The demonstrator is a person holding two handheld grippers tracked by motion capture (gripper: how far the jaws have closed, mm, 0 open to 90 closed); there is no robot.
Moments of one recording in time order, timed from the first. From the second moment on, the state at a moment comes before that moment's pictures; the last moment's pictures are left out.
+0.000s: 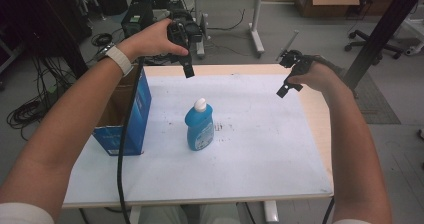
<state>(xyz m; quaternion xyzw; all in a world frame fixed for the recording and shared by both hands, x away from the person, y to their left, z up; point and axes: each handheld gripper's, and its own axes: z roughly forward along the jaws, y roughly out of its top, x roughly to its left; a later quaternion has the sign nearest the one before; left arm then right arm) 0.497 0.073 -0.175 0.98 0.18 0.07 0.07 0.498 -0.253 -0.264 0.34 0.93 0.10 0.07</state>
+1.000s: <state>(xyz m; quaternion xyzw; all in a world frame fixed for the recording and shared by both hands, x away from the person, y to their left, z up) 0.475 0.070 -0.152 0.96 0.24 0.08 0.07 0.494 -0.256 -0.256 0.34 0.93 0.11 0.08</state>
